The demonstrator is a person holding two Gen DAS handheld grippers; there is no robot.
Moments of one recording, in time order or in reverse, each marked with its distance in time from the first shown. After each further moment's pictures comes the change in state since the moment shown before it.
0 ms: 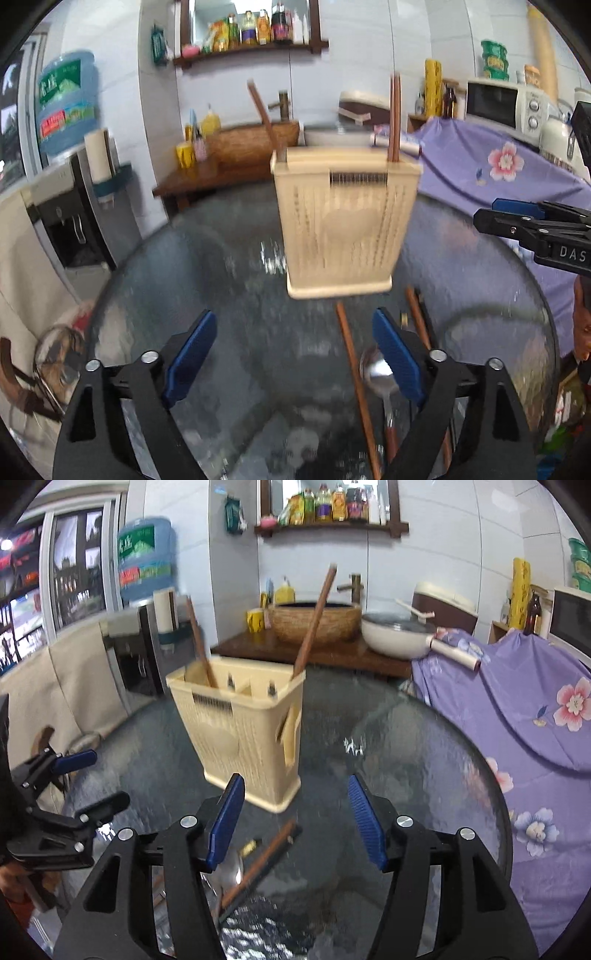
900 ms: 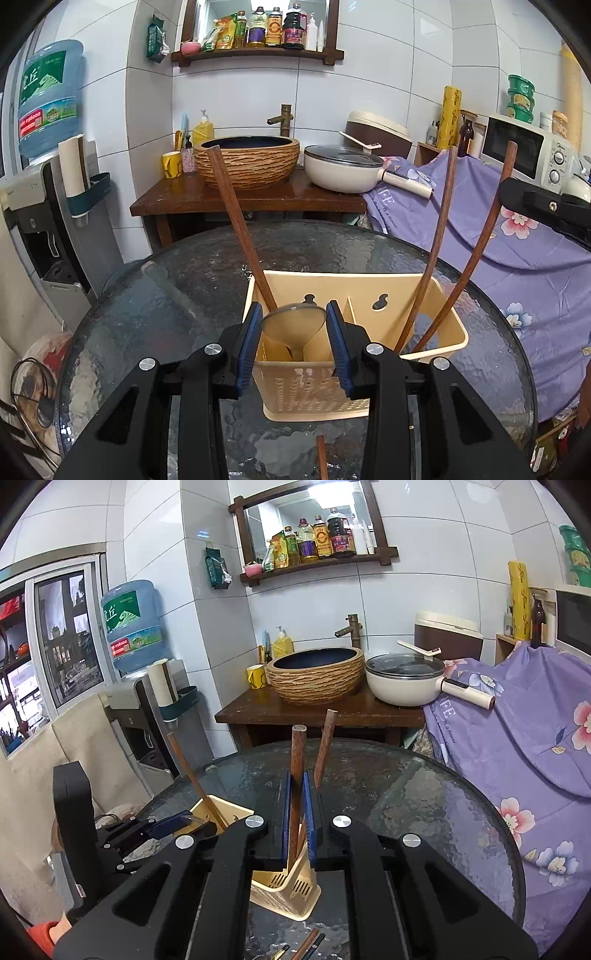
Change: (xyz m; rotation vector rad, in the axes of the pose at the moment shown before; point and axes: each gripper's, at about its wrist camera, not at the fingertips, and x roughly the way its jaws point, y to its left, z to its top) left arm 0.064 0.008 0.124 -0.095 -0.062 -0.050; right arm 0.014 -0.016 0.133 0.133 -0.154 0.069
